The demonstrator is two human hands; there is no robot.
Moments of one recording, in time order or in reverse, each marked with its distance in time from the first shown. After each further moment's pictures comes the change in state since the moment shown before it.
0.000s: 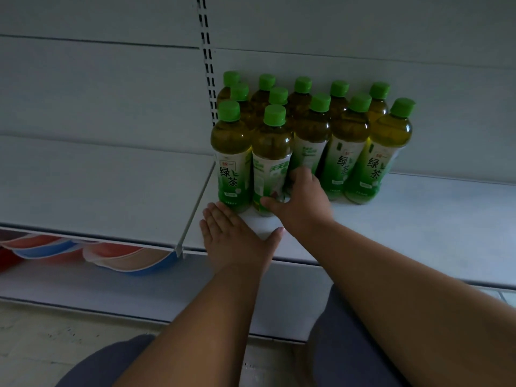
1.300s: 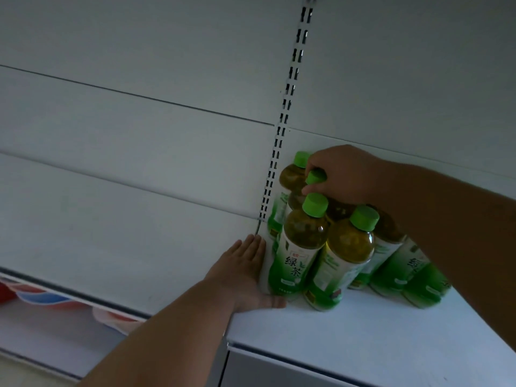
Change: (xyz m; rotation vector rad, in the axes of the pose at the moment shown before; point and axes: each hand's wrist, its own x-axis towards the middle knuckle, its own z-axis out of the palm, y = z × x) left_hand 0.151 -0.084 -0.031 0.164 -0.304 0.651; right_hand 0.146 -0.157 -0.060 -0.756 -0.261 -0.547
